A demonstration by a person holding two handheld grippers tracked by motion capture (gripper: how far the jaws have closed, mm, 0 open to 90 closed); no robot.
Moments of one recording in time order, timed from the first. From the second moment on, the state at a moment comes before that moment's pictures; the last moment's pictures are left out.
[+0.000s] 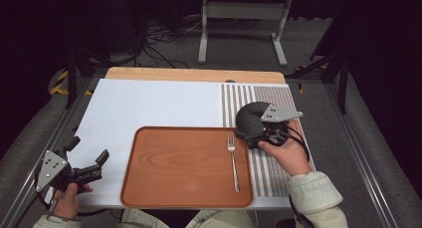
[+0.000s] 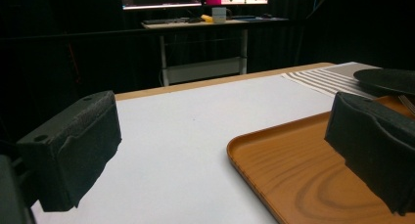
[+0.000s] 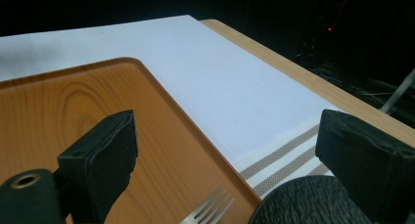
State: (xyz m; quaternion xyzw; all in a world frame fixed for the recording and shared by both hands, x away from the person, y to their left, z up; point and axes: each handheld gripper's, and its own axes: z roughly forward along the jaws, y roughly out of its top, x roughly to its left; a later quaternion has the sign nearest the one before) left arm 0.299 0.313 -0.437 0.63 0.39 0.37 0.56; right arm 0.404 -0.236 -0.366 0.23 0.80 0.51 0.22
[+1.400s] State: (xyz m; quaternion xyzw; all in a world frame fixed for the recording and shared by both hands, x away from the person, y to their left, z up) left arm 0.300 0.314 -0.437 0.62 0.40 0.37 0.56; right arm 0.359 -0.335 -0.434 0.31 0.73 0.56 0.23
